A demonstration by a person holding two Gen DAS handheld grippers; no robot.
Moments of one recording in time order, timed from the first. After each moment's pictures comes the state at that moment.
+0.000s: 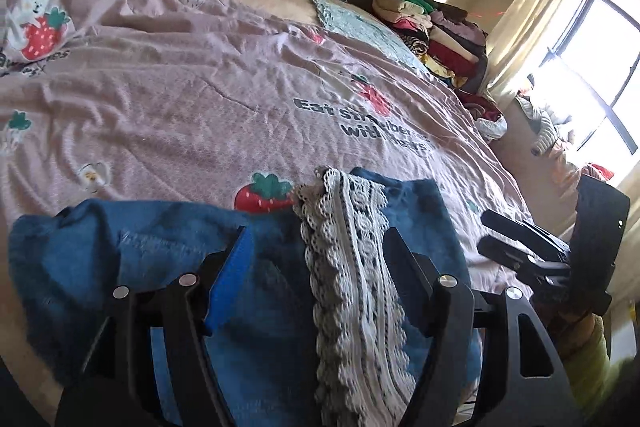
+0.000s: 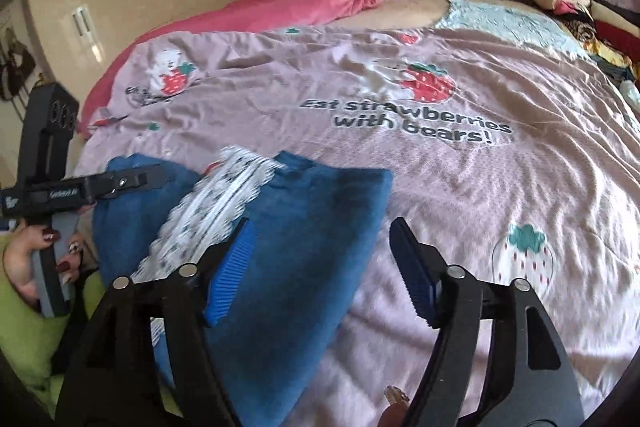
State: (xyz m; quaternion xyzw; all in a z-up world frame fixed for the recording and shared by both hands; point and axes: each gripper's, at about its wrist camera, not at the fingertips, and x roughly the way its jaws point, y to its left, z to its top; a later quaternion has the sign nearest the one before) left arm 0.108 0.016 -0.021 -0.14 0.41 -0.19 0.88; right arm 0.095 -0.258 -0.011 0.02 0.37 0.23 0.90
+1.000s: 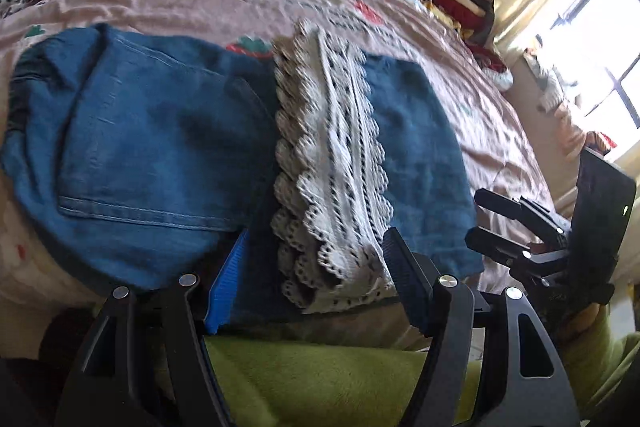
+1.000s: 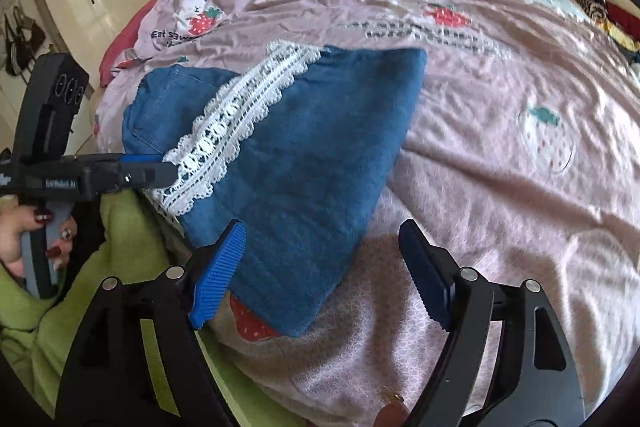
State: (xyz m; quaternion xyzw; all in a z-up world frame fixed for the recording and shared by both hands) left arm 0.030 -0.012 -0.064 -0.11 0.50 -0.19 0.84; right arm 0.029 -0.256 -0.059 0.02 0.44 0.25 0.86
